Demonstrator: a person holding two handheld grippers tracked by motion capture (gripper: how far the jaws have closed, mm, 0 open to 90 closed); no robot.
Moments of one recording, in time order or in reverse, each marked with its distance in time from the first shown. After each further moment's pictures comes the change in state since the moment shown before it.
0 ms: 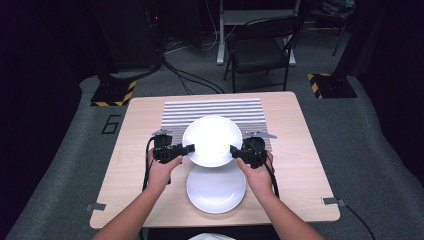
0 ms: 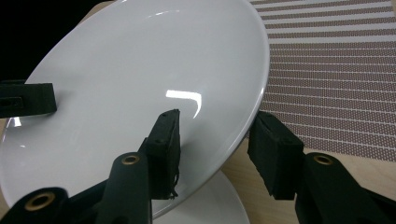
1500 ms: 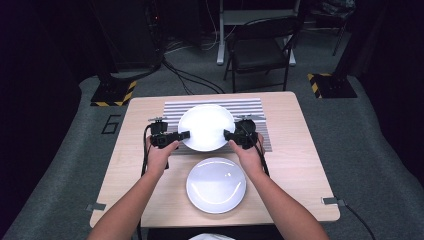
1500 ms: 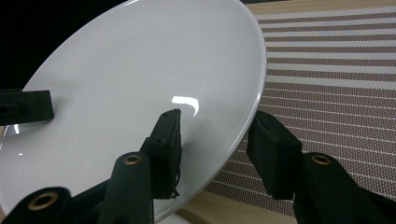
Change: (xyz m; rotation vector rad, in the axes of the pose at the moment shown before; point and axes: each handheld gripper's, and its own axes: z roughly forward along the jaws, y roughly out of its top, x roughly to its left) left arm 0.034 0.033 0.018 -0.028 0.025 -0.059; right arm 0.000 0.042 0.049 -0.006 0.007 -0.020
